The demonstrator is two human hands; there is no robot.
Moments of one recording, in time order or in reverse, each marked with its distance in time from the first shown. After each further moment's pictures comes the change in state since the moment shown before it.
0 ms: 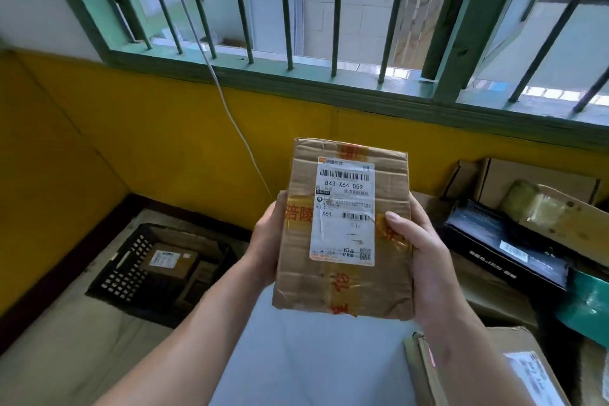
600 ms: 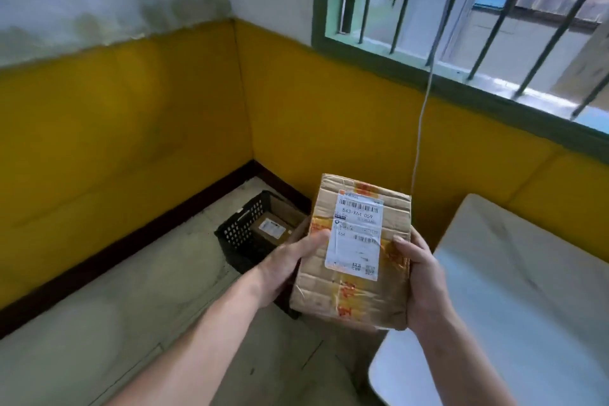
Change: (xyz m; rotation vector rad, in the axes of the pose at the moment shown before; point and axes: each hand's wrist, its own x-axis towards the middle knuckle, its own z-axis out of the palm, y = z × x) left_hand -0.105 0.010 -0.352 0.040 -0.129 -0.128; right_hand 0.002 0.210 0.261 -0.186 -0.123 0.247
